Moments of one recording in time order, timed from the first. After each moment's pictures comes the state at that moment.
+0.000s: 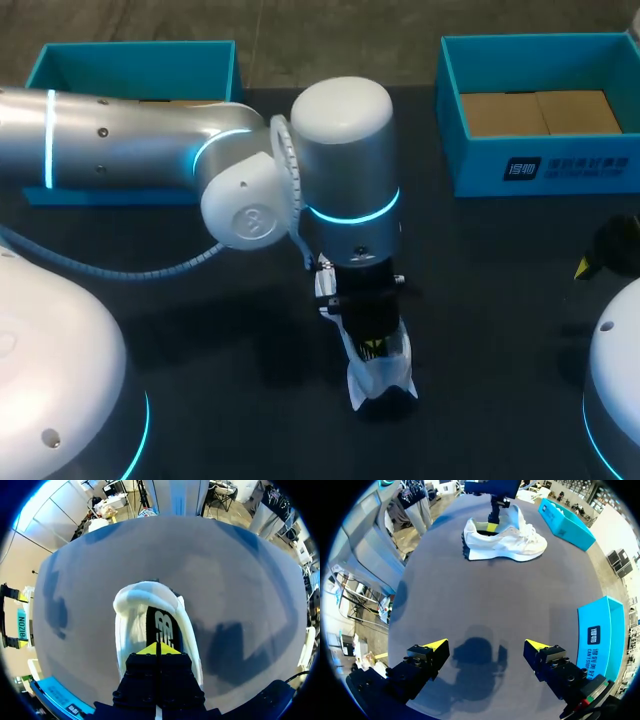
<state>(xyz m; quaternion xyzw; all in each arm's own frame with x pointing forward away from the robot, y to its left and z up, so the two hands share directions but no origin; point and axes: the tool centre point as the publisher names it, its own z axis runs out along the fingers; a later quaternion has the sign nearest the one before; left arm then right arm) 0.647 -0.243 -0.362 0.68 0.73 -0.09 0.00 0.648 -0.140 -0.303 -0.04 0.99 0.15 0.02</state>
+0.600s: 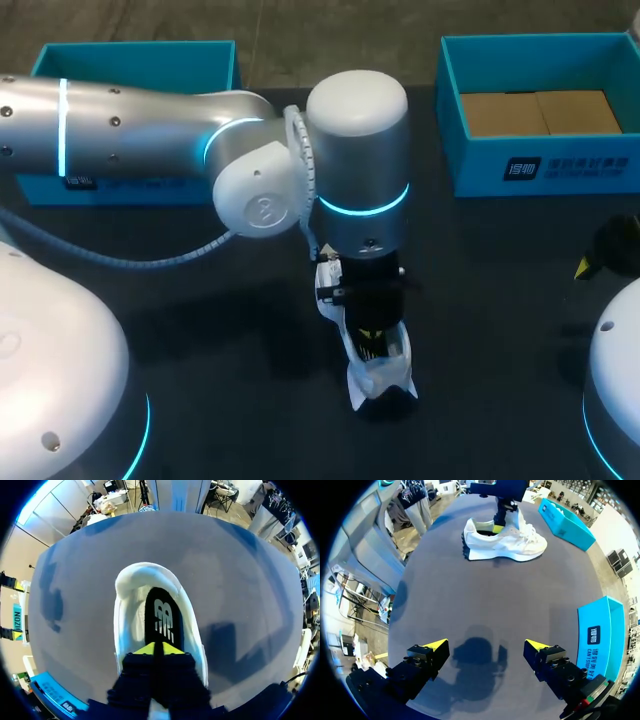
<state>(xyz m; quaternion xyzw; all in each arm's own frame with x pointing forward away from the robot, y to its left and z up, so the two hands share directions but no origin) 0.662 -0.243 -0.365 0.67 0.73 -0.07 -0.01 0.648 -0.140 -0.303 -0.04 0.99 0.15 0.02</state>
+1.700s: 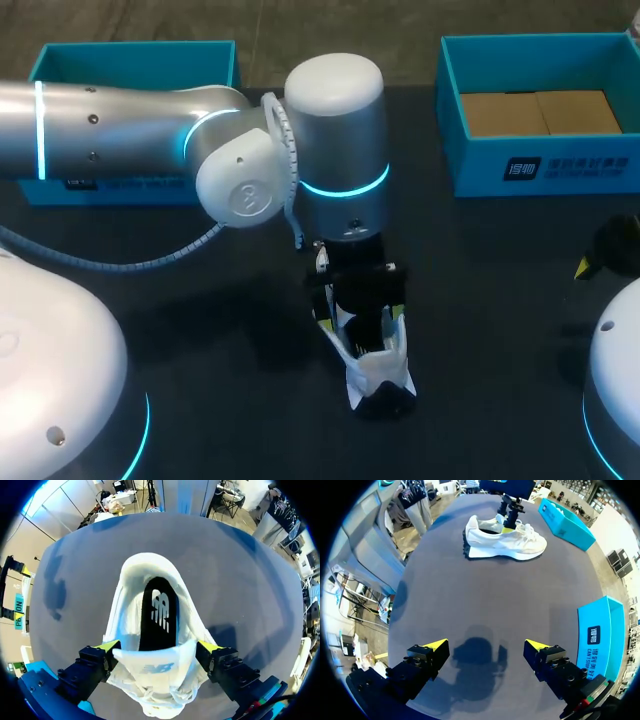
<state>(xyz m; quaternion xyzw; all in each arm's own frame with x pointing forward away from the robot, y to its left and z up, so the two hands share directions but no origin) 0.680 -0.226 -0.357 0.65 0.75 -0.08 -0.01 0.648 -0.140 -0.303 -0.04 0.99 0.15 0.02</state>
